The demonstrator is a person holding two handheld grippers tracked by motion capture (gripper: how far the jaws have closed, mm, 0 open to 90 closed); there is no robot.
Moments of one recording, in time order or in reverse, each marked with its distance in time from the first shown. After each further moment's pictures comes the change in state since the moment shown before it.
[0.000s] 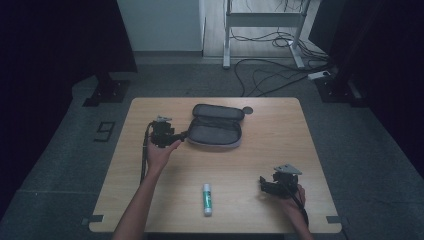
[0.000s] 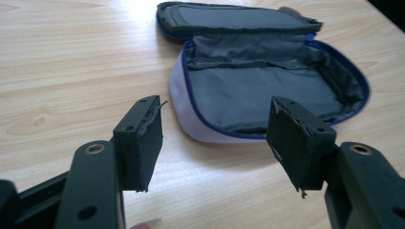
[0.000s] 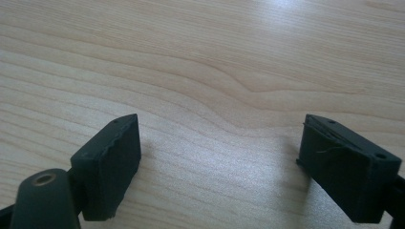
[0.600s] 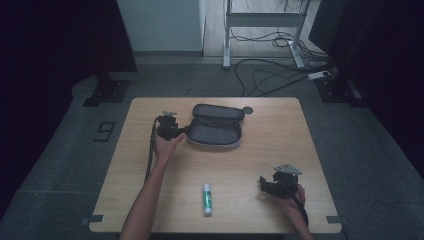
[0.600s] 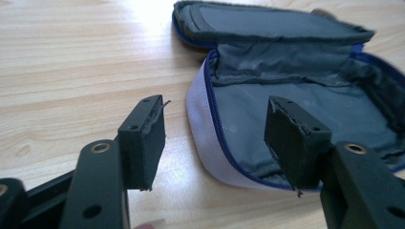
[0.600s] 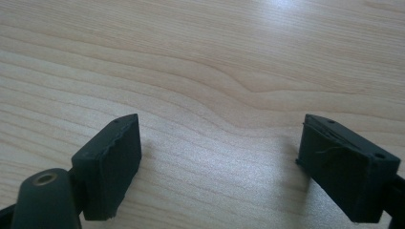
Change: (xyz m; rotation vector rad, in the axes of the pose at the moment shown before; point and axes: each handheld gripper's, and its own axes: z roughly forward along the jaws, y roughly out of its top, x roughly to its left) left arm 0.011 0.014 0.054 0.021 0.037 -0.034; right arm 0.000 0.000 0.000 -0.001 0.000 0.000
